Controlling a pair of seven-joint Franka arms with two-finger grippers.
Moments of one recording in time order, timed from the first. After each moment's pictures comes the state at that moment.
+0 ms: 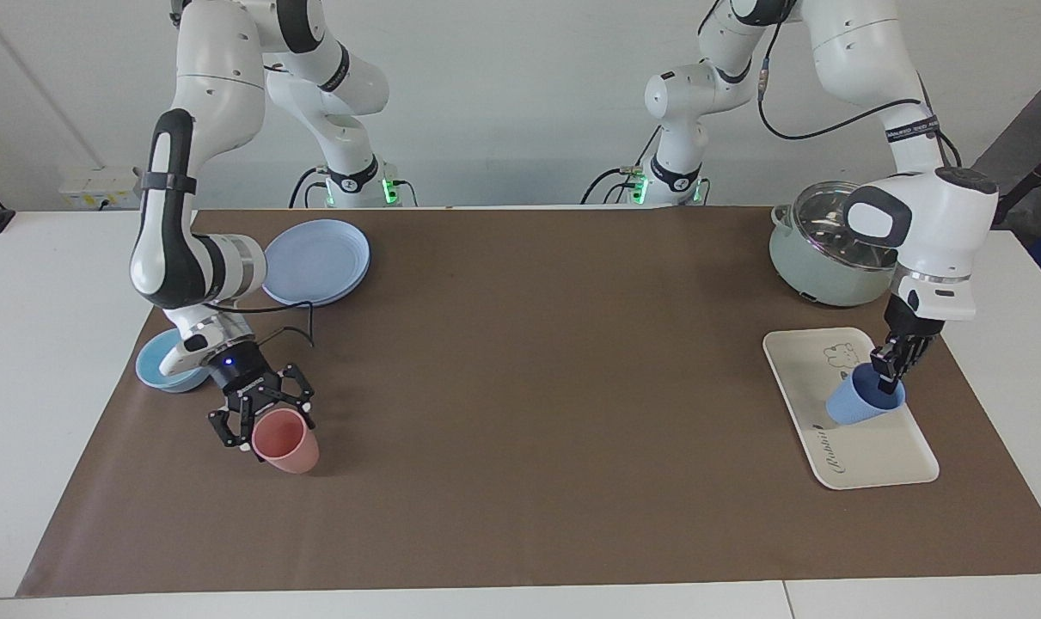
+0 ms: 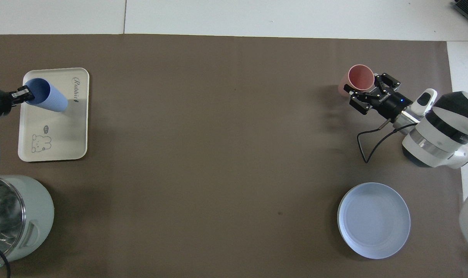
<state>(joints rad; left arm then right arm) 0.20 0.24 0.00 -1.99 -0.15 2.67 -0.08 -0.07 0.40 -0.04 -1.96 1.88 2.41 -2.24</state>
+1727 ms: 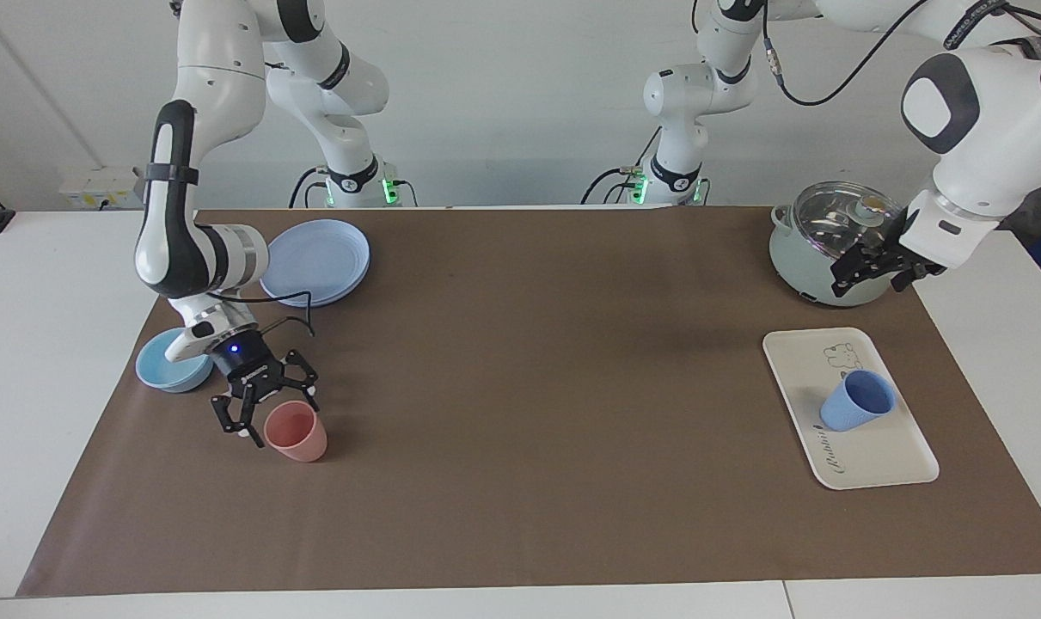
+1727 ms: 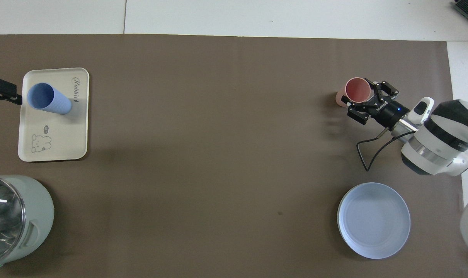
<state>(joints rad) 0.06 0.22 -0.05 -1.41 0.08 1.55 0.04 -0.07 0.32 -0.04 -2.03 1.88 2.47 -2.28</state>
